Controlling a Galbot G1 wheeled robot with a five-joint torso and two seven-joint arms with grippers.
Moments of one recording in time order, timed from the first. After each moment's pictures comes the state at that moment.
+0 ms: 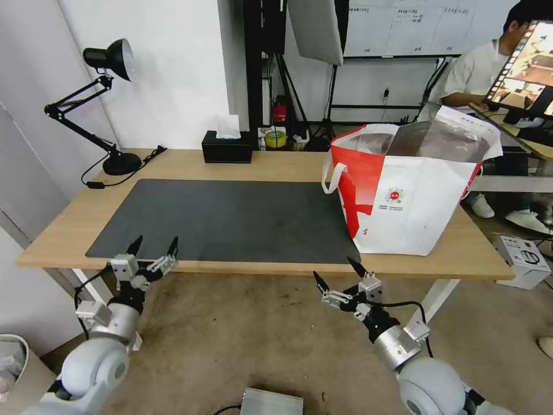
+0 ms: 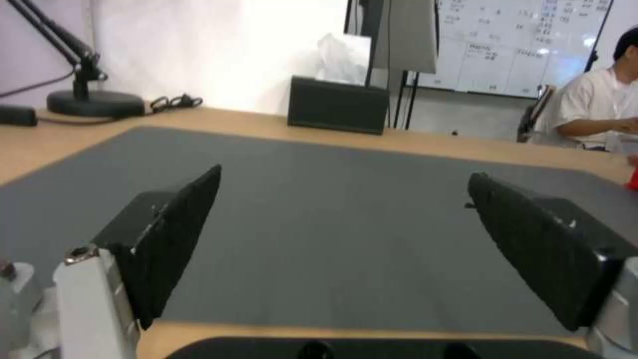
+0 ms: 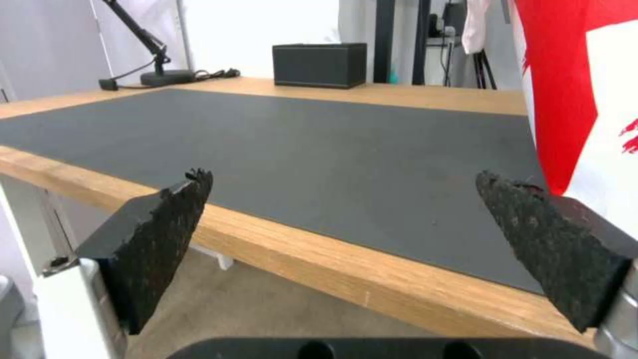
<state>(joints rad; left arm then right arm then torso) 1.47 -0.99 -0.53 -1.89 -0.64 -0.23 -0.04 -1.38 0.81 0.11 2.03 0.53 0.19 0.15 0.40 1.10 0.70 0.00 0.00</state>
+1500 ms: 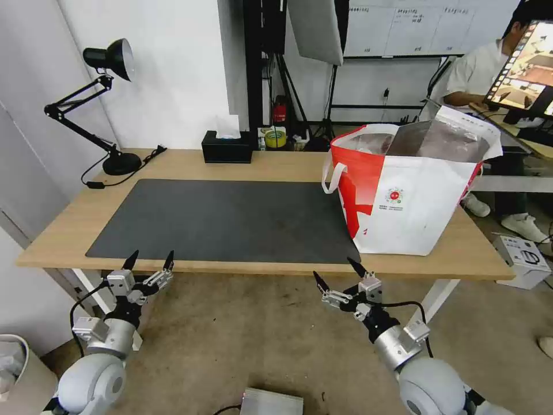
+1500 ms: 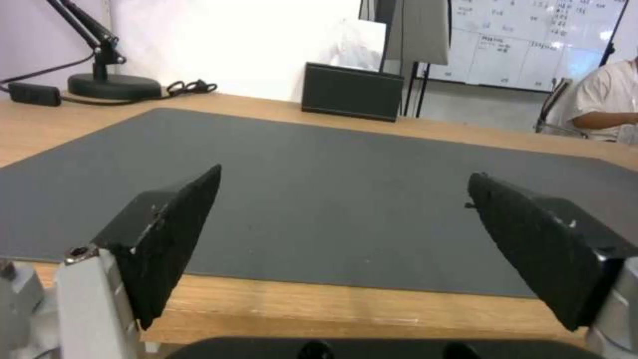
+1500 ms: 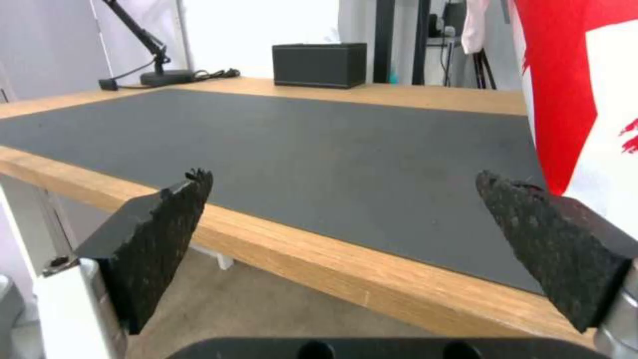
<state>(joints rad) 1.50 -1.00 -0.56 -1.88 -0.65 -0.24 -0.02 -1.38 0.81 0.11 2.03 0.53 0.19 0.15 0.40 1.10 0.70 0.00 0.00</state>
